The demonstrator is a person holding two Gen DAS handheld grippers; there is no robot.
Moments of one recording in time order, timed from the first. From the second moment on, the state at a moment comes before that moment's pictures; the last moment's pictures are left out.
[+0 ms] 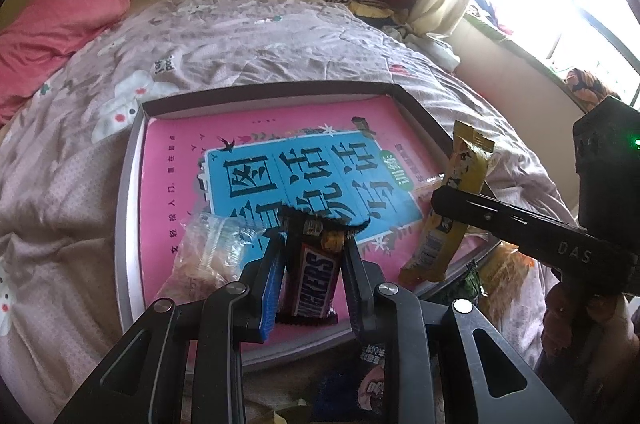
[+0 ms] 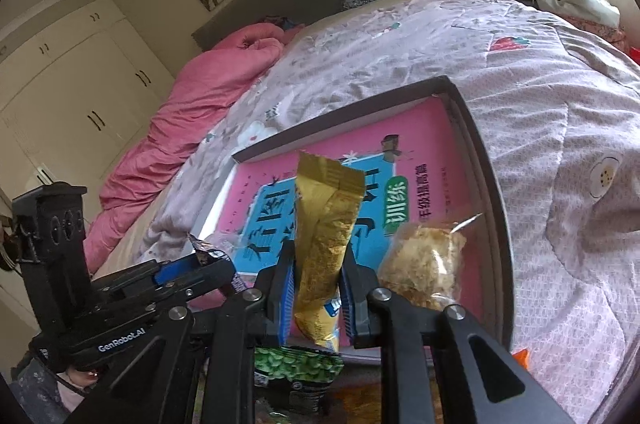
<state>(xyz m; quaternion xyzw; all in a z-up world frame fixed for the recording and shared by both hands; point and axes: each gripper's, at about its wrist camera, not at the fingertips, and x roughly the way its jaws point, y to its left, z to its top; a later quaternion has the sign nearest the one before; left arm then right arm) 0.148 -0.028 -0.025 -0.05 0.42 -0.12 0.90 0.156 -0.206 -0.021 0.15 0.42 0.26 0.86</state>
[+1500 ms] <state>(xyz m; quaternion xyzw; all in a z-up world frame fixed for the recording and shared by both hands) 0.143 -0.025 -0.026 -0.06 0.43 -0.12 0.89 0.141 -0.210 -0.009 0.11 0.39 0.23 0.88</state>
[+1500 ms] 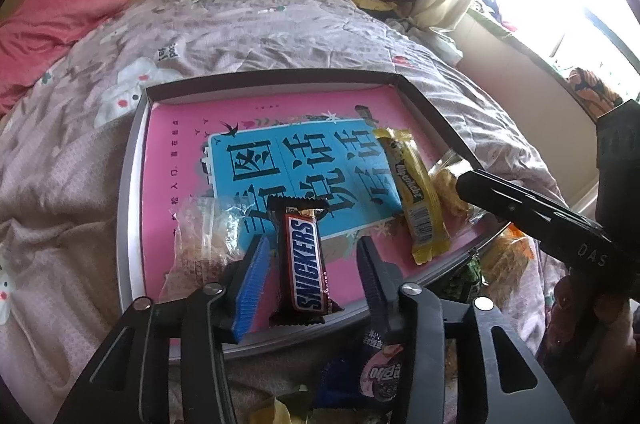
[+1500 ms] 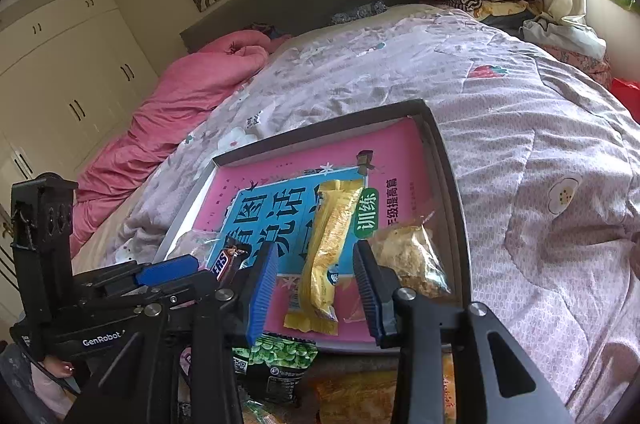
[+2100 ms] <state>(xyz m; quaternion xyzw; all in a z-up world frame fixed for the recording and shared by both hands) 0.132 -0.004 -0.001 -0.08 0.41 -0.10 0.90 0.135 -0.210 0.002 0.11 0.37 0.25 0.88</state>
